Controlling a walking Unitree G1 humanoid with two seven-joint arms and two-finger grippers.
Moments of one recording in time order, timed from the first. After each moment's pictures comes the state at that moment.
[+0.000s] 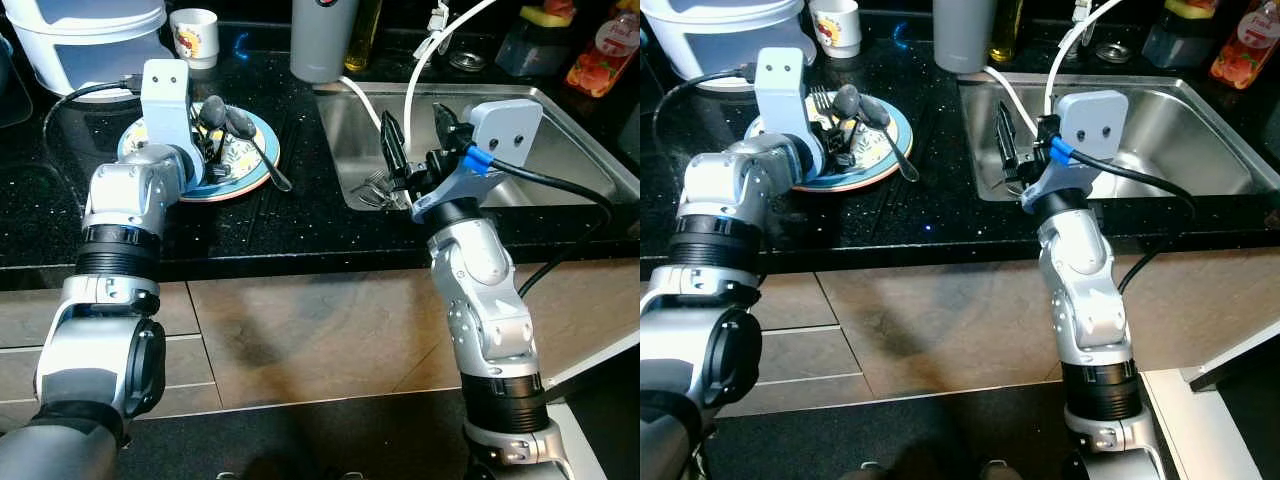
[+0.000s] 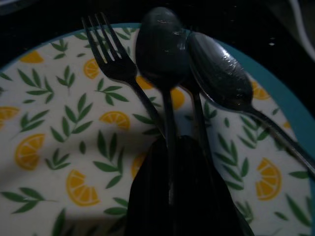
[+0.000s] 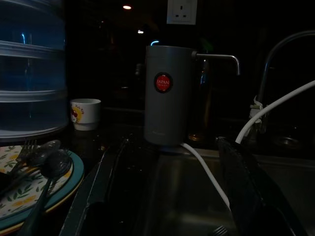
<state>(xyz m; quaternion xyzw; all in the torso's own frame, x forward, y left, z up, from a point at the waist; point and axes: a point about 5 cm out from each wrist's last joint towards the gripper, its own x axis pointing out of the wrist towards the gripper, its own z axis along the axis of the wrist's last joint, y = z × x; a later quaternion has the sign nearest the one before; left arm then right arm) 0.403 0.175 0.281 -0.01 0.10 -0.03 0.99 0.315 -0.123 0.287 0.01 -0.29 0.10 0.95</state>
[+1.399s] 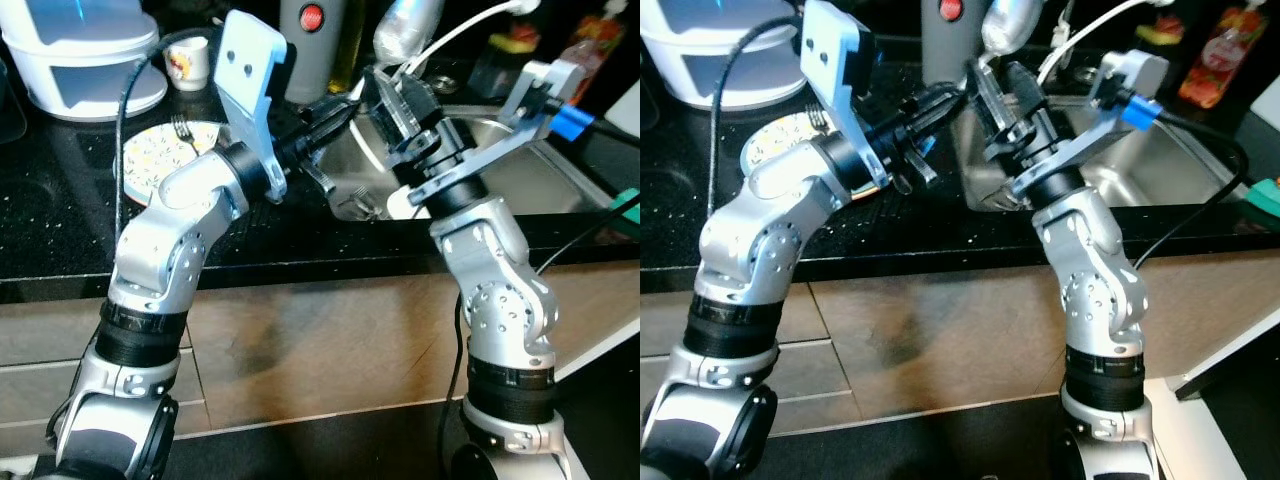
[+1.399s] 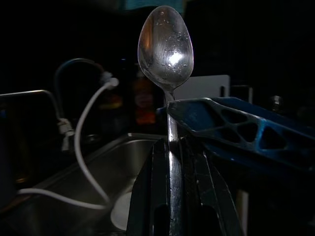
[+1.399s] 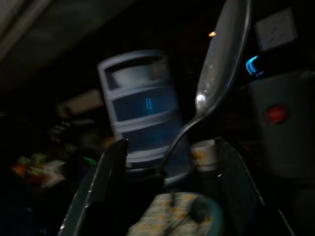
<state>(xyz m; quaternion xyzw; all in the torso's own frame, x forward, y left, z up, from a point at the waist) 0.308 0.076 0.329 0.02 -0.22 -0.45 0.86 0.298 -0.108 0.312 0.27 -0.26 0.35 0.86</state>
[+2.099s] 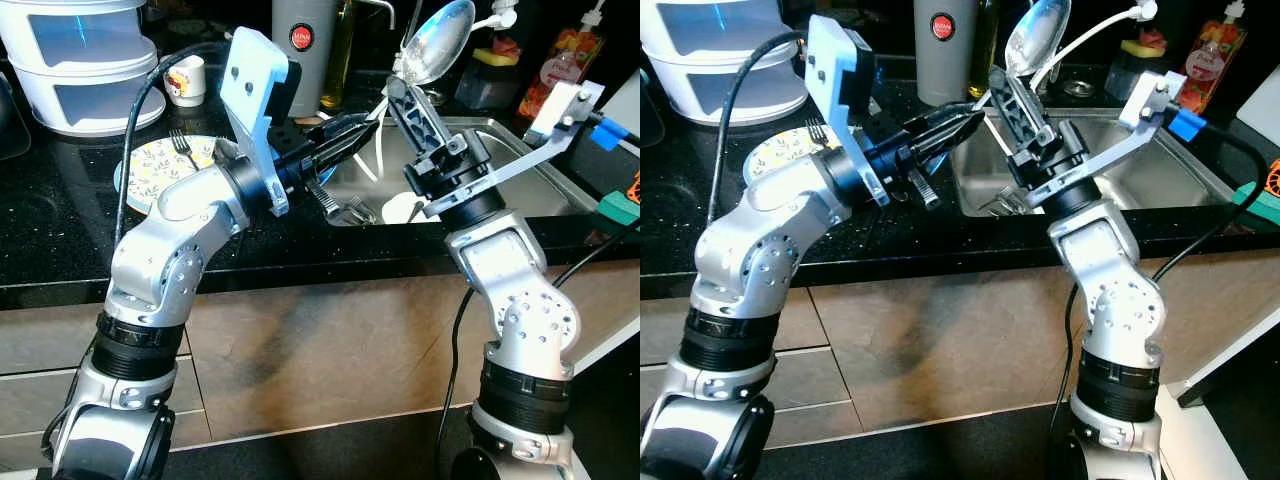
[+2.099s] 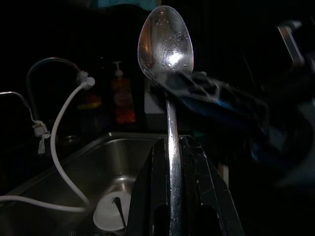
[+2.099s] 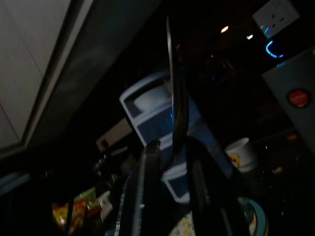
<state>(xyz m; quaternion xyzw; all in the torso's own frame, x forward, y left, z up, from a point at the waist) 0.301 0.074 0.321 0.02 -0.21 -0.48 0.85 0.297 -0.131 0.315 0.39 -0.24 0.35 0.82</state>
